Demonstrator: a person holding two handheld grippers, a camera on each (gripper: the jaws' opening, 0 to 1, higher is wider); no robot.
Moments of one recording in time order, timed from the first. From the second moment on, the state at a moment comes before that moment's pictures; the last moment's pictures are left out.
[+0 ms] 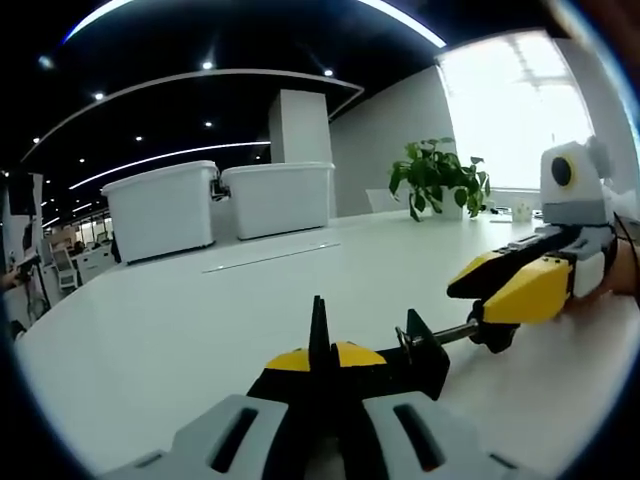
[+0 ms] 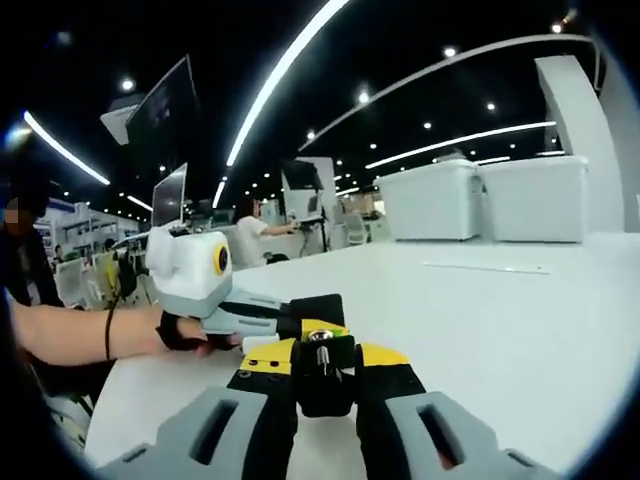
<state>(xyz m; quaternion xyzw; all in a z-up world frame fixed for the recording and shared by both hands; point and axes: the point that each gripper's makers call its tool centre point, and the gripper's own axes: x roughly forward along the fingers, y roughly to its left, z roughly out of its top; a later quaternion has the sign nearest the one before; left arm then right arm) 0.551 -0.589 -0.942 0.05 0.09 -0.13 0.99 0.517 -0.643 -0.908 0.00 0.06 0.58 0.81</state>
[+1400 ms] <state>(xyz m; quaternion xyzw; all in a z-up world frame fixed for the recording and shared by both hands) 0.551 -0.587 -0.943 0.04 0.09 -0.12 0.99 0.498 -0.631 -0.910 -0.33 -0.17 0.52 0.77</state>
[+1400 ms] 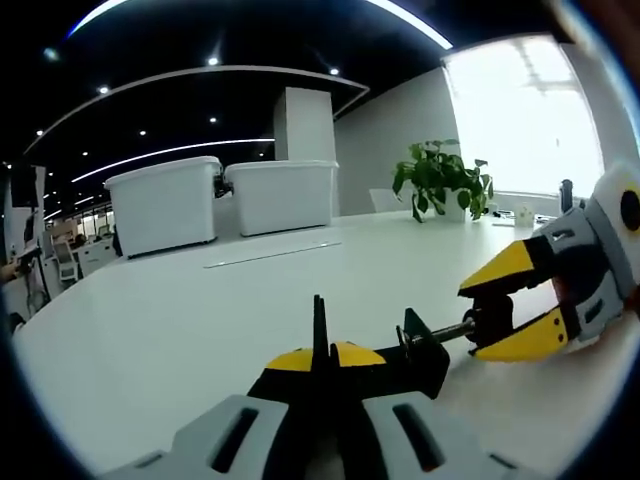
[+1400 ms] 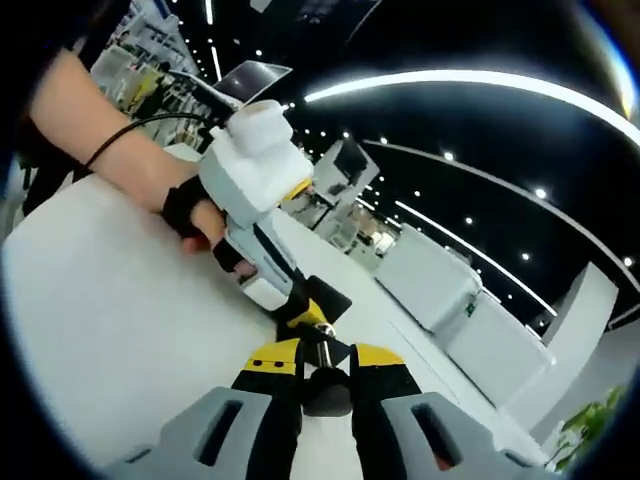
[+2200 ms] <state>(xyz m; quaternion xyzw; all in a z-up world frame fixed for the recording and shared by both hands) 0.551 -0.588 -0.943 0.04 0.09 -0.12 0.99 0.500 -0.636 -0.895 -0.16 -0.09 0.55 0.81</state>
